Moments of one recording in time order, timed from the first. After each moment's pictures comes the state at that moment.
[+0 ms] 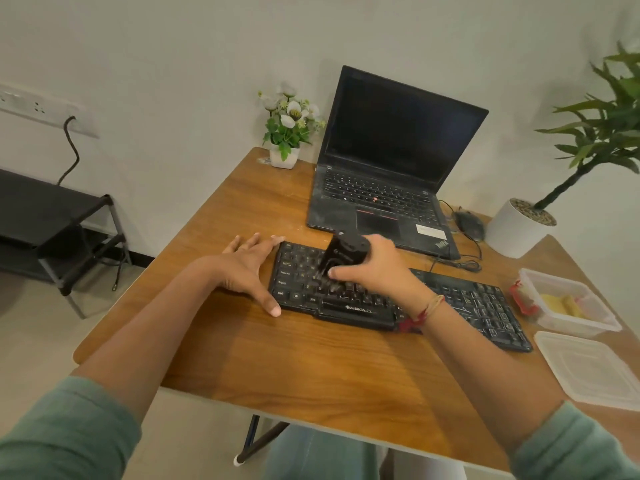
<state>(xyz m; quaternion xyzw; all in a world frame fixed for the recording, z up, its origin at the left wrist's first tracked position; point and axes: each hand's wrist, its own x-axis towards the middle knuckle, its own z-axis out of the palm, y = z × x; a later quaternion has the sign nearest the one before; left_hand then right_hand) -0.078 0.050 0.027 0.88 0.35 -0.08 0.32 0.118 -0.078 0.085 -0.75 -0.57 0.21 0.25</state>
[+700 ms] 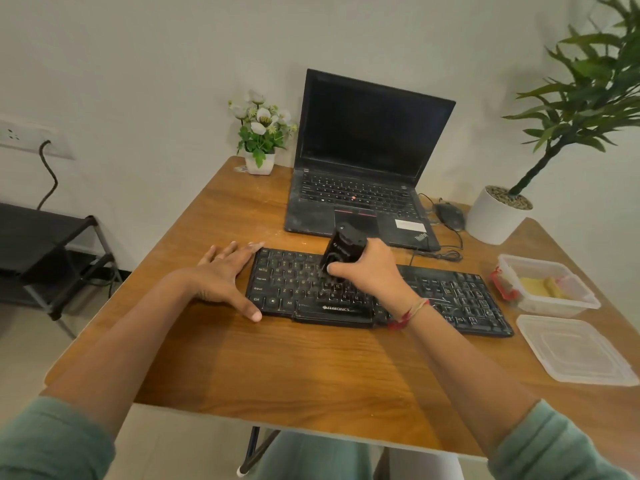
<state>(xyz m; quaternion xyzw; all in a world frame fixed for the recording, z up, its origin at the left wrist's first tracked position) -0.073 0.054 0.019 0.89 0.34 -0.09 0.30 0.142 -0.093 0.077 -0.80 -0.49 0.17 0.30</state>
